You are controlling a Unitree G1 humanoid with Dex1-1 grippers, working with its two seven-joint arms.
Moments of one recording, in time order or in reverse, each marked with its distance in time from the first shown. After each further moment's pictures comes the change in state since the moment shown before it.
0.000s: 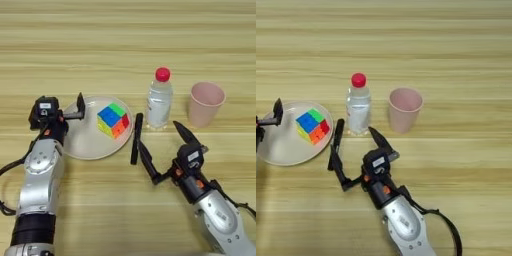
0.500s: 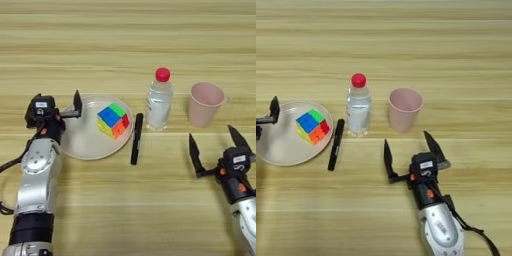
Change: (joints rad) left arm -0.006 0.009 0.022 0.010 -0.004 -0.032 -0.023; right arm 0.044 -0.045 -0.280 0.087 -0.001 -0.097 -0.062
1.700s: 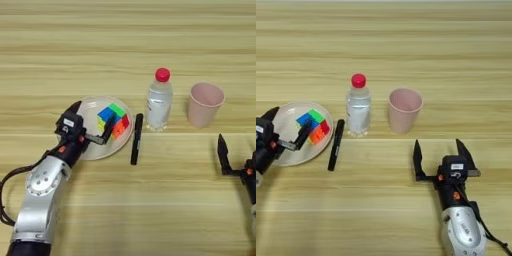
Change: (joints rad) left arm 0.180 0.046 -0.182 -0.165 -0.036 -0.043 -0.327; right arm -0.027 0.014 -0.154 0.100 0.070 -0.014 0.024
